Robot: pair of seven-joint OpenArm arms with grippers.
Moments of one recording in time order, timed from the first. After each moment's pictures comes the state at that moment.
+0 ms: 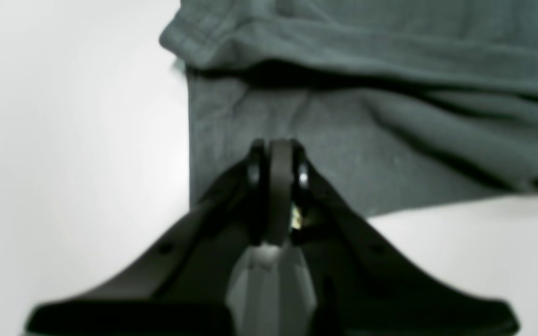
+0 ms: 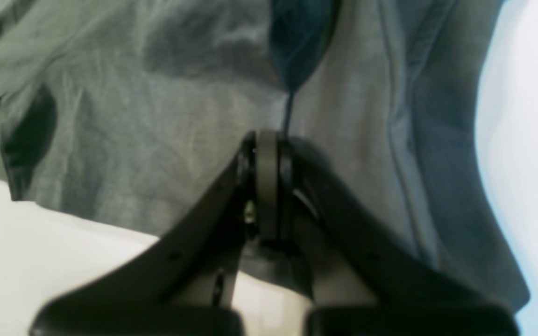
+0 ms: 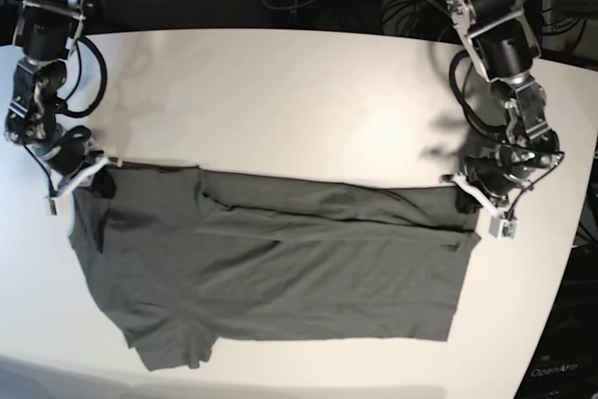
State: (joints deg) left arm -13.0 -9.2 -28.4 59.9 0.7 -35.2 29.3; right arm 6.4 21.4 20.9 53.4 21.1 40.0 -26.5
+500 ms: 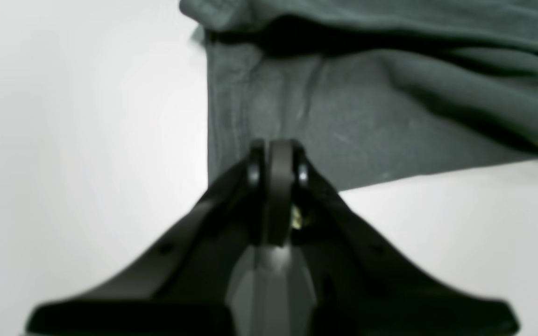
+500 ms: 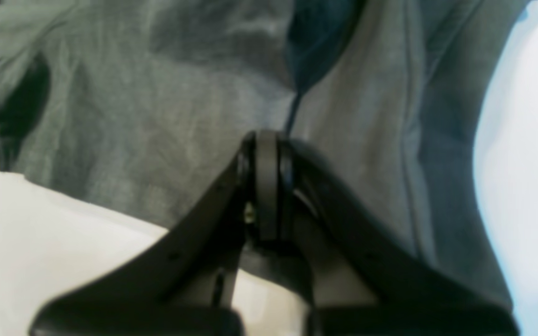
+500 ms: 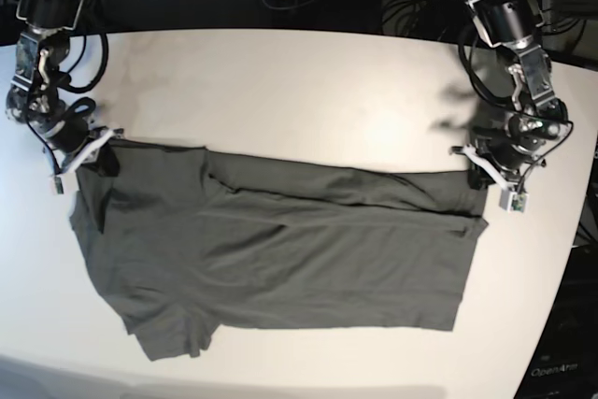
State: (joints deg) left arm -4.4 -9.5 -28.6 69.4 -0.5 -35.0 31.5; right arm -2.1 20.4 20.9 64.3 20.8 40.2 -27.7
